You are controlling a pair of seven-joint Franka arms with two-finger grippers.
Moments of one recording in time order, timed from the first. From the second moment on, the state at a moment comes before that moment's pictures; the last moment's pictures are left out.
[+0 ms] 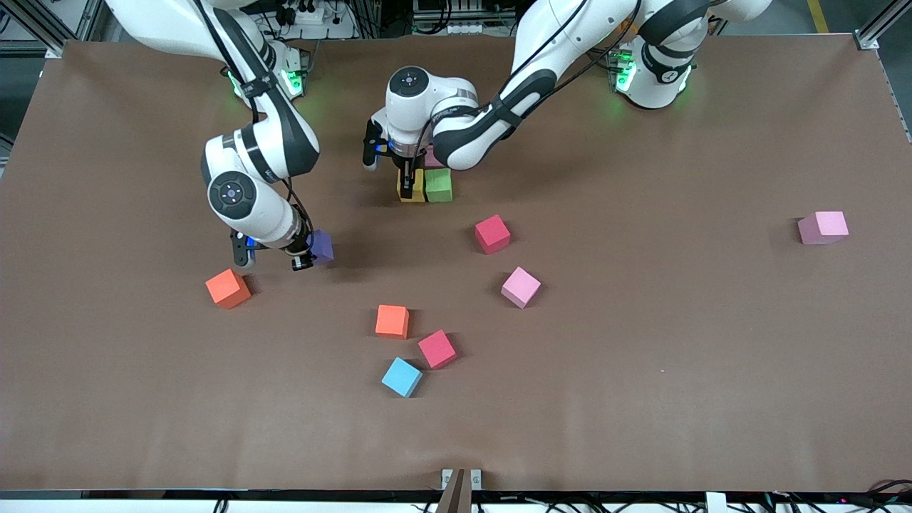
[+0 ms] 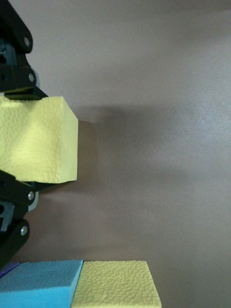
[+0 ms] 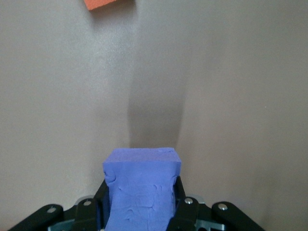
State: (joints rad) left arm -0.69 0.82 -0.52 -1.62 0.55 2.45 0.15; right arm 0.30 0.29 0.05 -2.12 0.02 2.27 1.73
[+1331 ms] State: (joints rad) left arm -0.69 0.82 -0.52 -1.63 0.57 2.45 0.15; right arm 0.23 0.29 0.03 -2.14 0.02 2.27 1.74
